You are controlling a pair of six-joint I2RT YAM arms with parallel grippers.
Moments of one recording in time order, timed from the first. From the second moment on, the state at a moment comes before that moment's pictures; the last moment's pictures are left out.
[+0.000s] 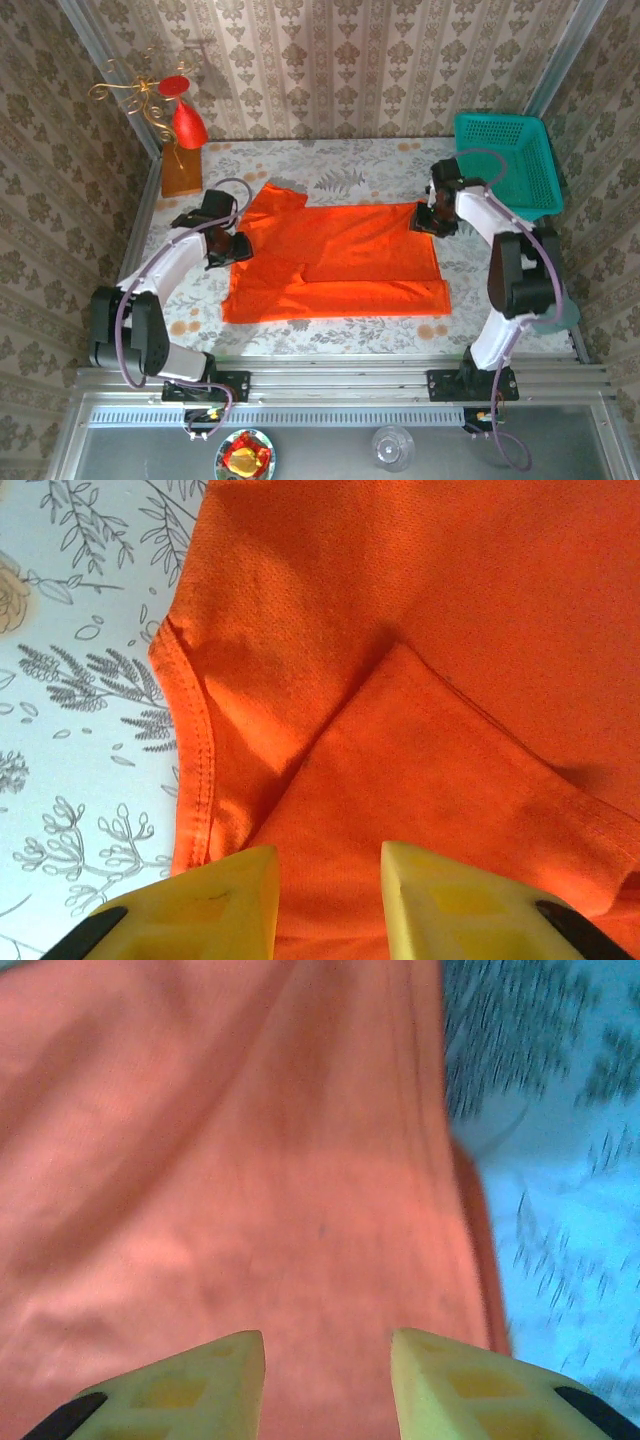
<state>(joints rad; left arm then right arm) -0.25 1.43 0.99 -0.78 0.09 -0.41 0.07 1.83 1.34 -0.80 -0.12 0.31</state>
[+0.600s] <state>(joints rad) -0.23 1.57 1.02 -0.75 0.11 -0.35 0.06 2.34 1.98 -0.96 0.08 0.20</state>
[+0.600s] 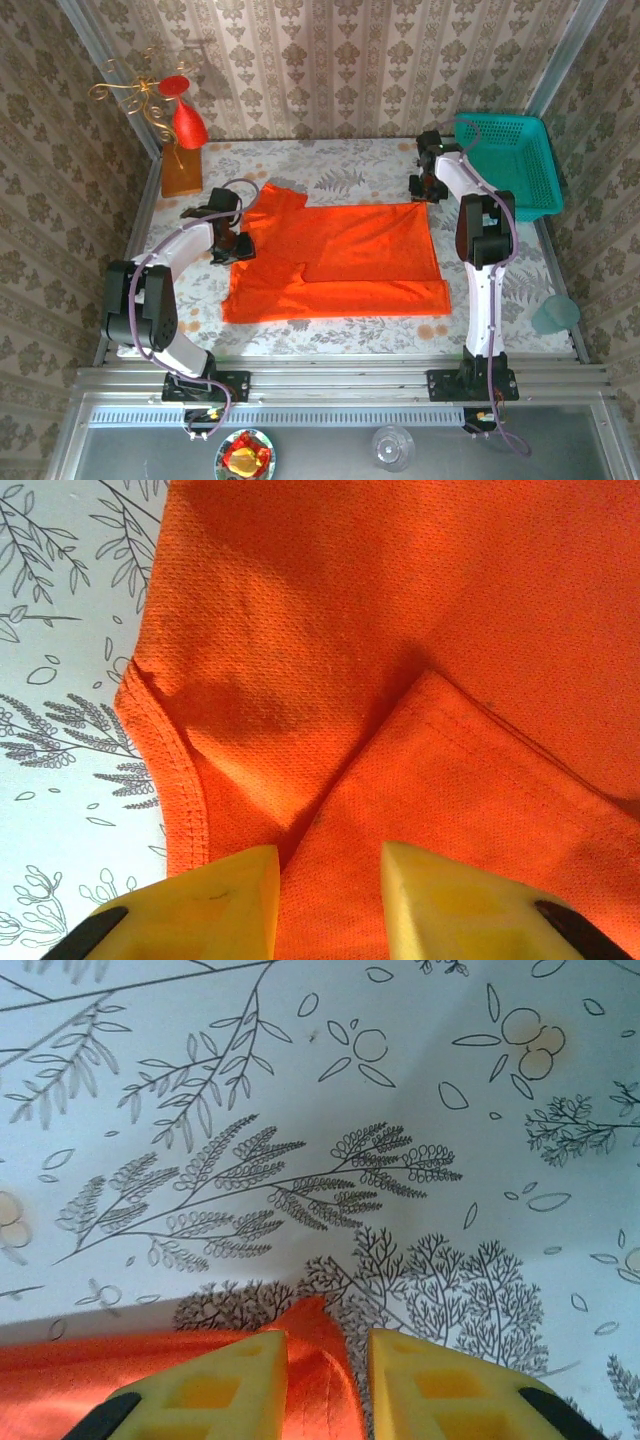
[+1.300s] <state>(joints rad) -0.20 1.91 1.48 -0.76 0.11 -0.18 0.05 2.35 1.96 -0.95 0.06 0.20</state>
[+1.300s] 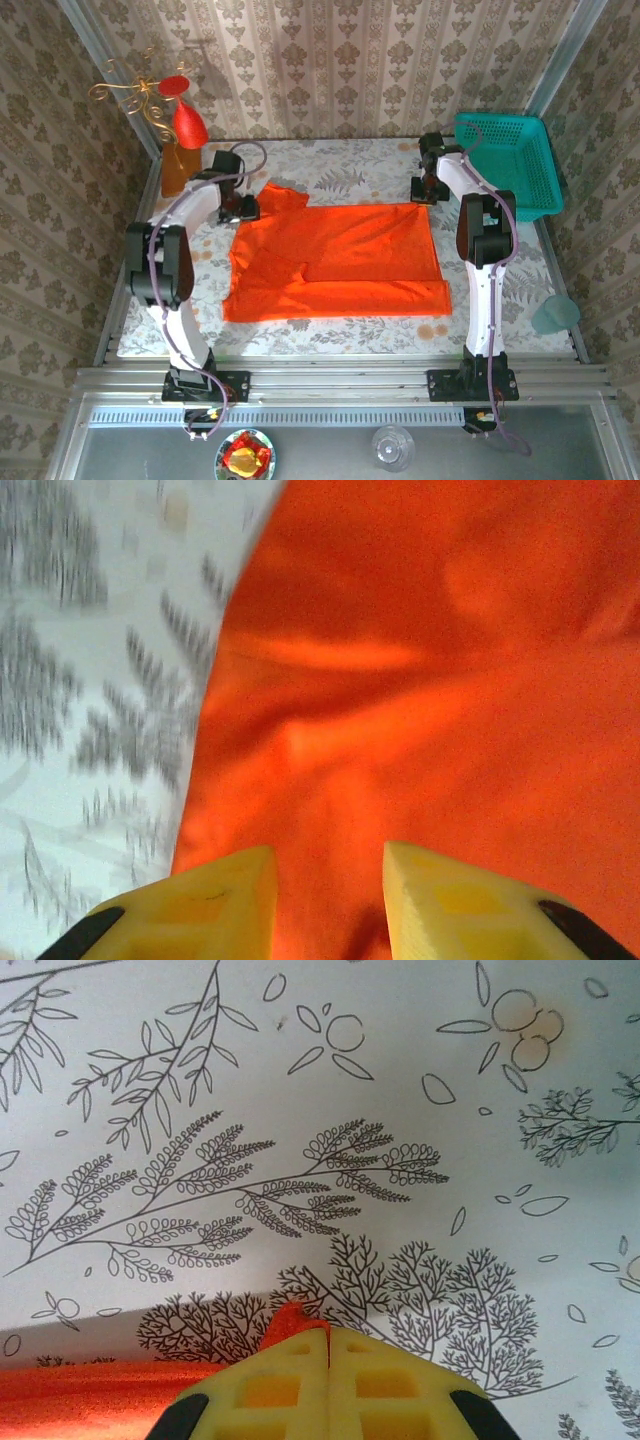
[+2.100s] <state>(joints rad) -0.20 2.57 2.36 -0.97 0.12 0.12 0.05 2.32 1.89 -0.90 0.05 0.22</state>
